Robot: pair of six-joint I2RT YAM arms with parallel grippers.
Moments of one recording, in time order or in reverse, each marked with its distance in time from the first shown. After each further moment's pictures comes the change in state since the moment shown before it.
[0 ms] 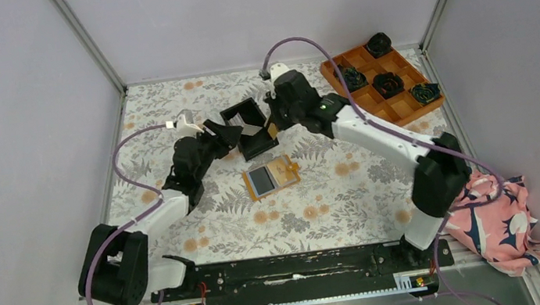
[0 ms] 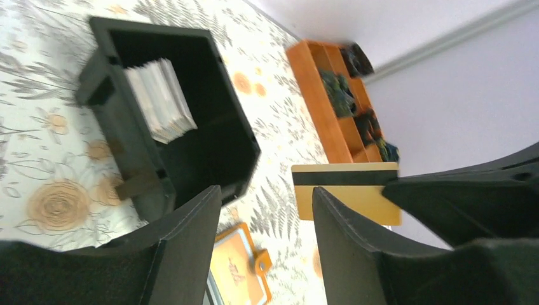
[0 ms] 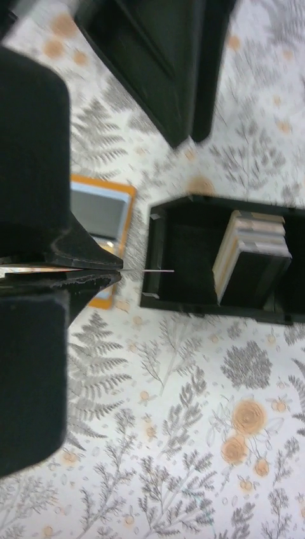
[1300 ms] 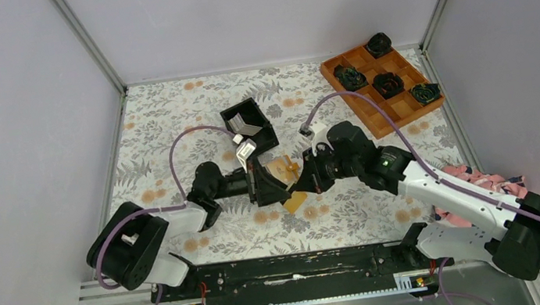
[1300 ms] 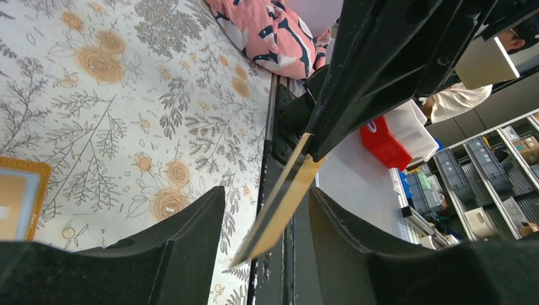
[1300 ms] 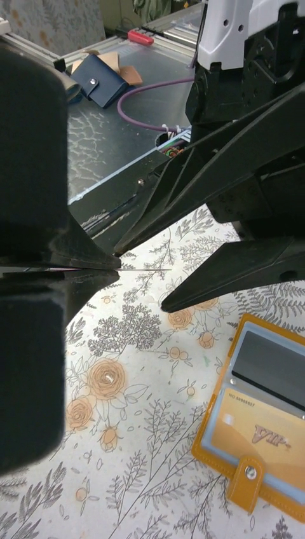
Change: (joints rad) left arm -0.230 0.114 -0.203 0.545 0.892 0.077; right arm 0.081 -0.692 -0.669 0.000 -0.447 0.224
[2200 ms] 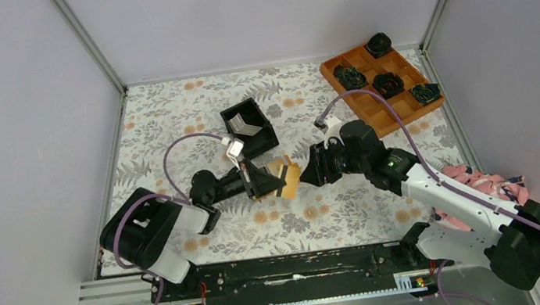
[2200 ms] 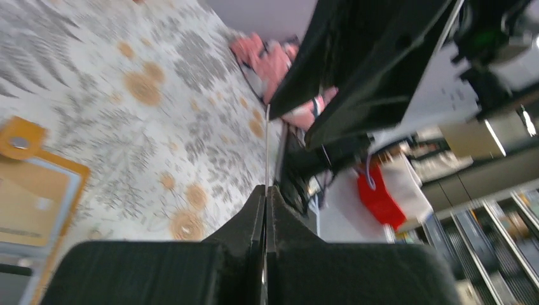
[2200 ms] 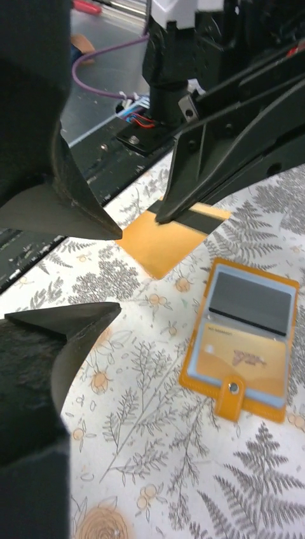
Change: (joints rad) left arm 0.039 0.175 -0.066 0.331 -0.095 -0.183; right arm -0.126 -0.016 -0.105 0.121 -0.008 -0.018
